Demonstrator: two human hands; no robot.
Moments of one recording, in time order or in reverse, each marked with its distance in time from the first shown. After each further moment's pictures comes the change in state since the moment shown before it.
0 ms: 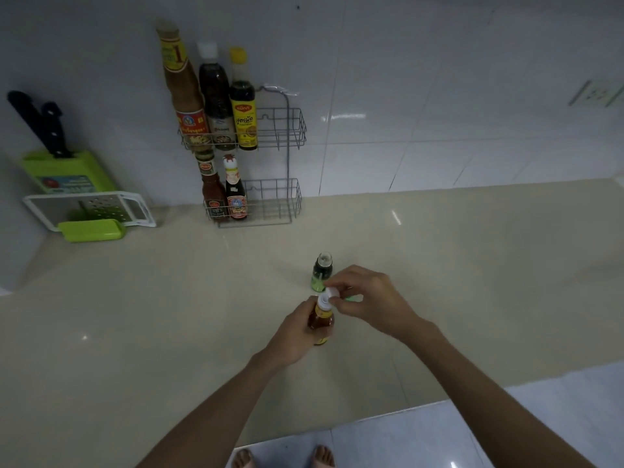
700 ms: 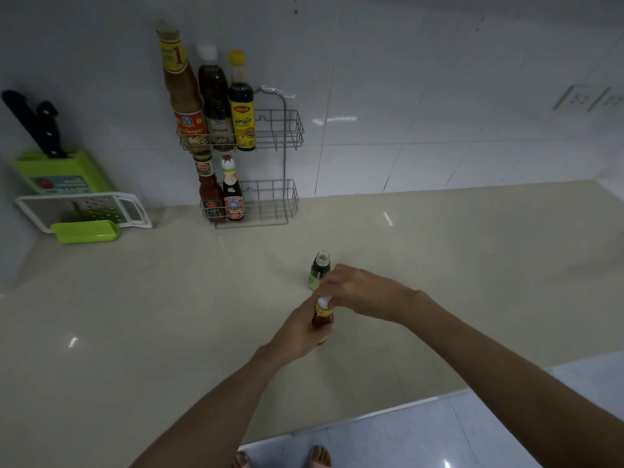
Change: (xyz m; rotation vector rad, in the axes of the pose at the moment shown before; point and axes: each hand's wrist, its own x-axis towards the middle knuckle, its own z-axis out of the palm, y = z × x) left_hand -0.004 0.007 -0.001 0.020 -0.049 0.117; right_hand 0.027 0.003 -0.003 -0.542 -0.385 -0.431
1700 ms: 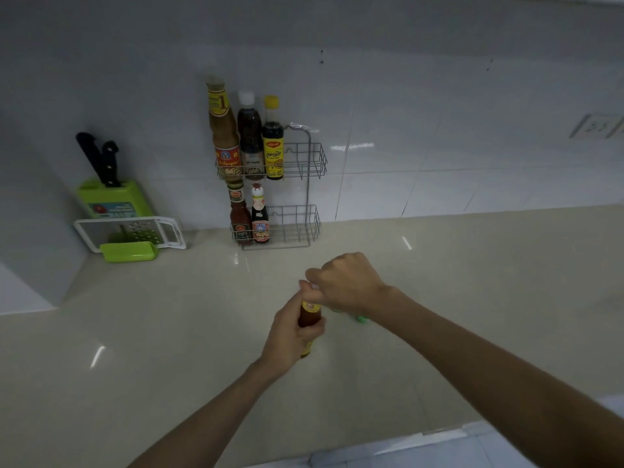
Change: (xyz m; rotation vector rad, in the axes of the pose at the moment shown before) left_hand -0.033 0.043 -0.055 -0.277 0.268 0.089; right_hand 0.075 -0.054 -0.052 -0.391 0.294 0.239
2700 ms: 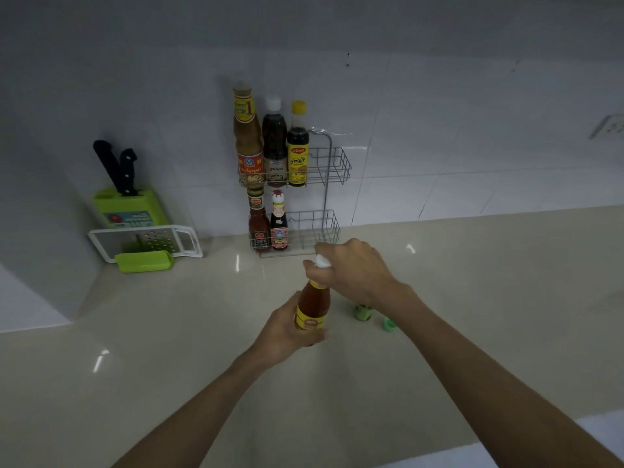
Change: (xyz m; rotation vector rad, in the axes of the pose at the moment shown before) left_hand 0.020 -0.013 -0.077 0.098 -0.102 -0.118; right_hand 0.057 -0.023 -0.012 0.366 -0.113 0.382
